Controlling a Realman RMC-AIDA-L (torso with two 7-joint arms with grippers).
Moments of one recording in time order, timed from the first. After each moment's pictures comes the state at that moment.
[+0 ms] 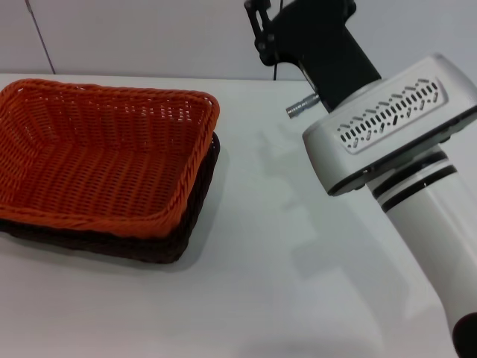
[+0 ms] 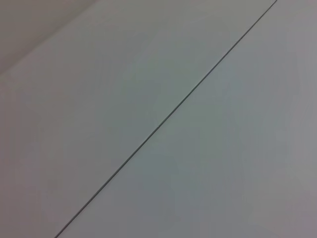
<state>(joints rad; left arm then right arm) -0.19 -1.97 -2.61 -0.34 0.56 -1.30 1.94 0.36 2.09 0.84 1.21 -2.29 -0.70 -0.87</state>
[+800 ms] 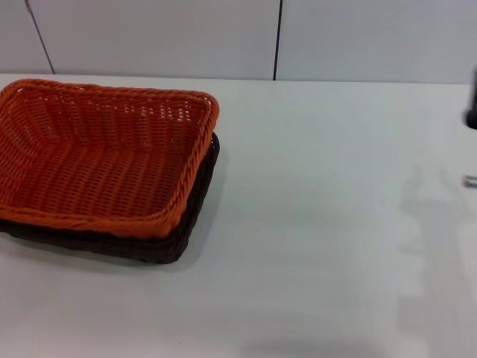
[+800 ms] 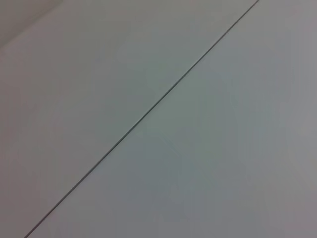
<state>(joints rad) -0.18 -1.99 -2.57 -0.33 0.57 -1.31 1.93 0.10 2.07 0.58 1.09 -1.97 -1.46 -0.83</state>
